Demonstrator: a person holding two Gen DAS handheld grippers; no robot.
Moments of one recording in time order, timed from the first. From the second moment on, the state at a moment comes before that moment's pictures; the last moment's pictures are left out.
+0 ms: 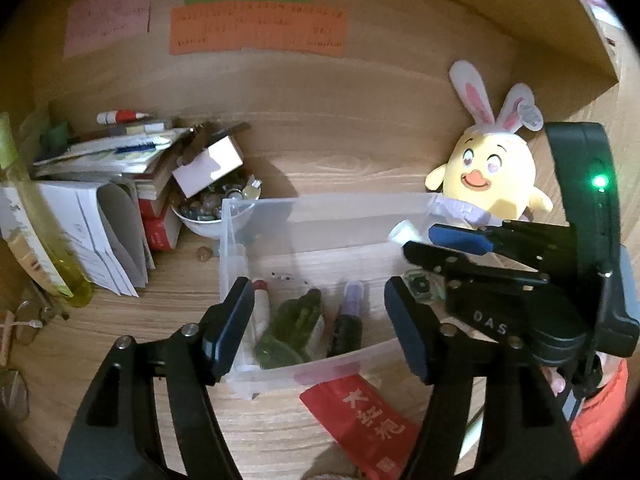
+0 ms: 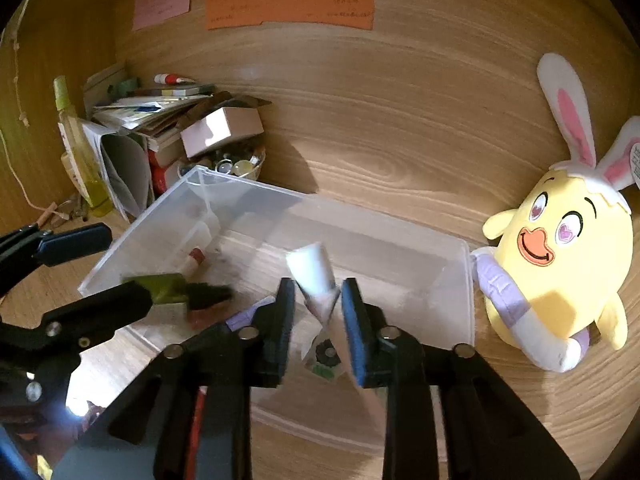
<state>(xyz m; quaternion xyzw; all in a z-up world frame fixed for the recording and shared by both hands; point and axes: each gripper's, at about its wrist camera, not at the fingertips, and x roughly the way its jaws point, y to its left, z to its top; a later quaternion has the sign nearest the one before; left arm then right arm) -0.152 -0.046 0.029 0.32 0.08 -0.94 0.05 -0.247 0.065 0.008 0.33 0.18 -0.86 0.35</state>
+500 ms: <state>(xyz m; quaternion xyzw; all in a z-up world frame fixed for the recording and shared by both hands) -0.101 -0.030 0.058 0.28 0.05 -0.96 0.06 -0.211 0.090 0.040 0.29 0.16 -0.87 0.37</state>
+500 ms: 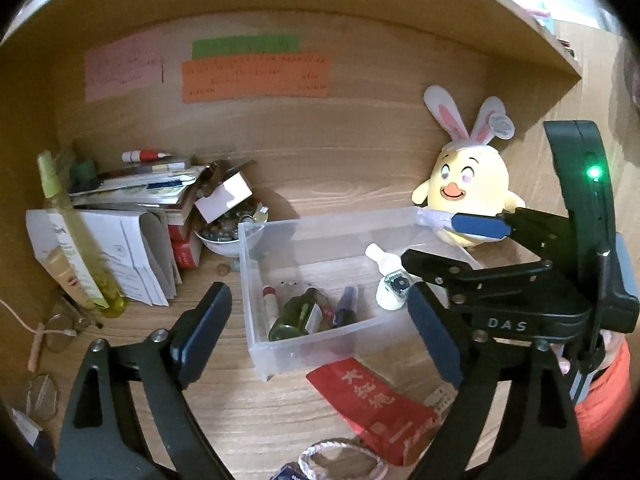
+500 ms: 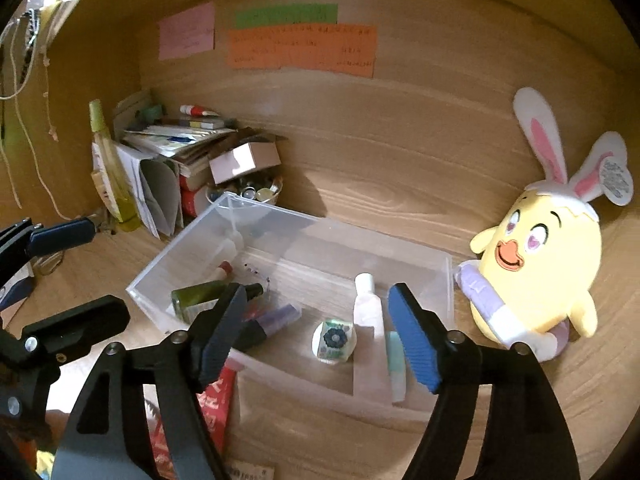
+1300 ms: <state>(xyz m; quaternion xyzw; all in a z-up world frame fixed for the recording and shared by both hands) -0.048 -0.042 0.018 0.34 0.06 -0.94 0.07 -0.149 0.144 0.021 0.28 0.15 -0.87 0.39</state>
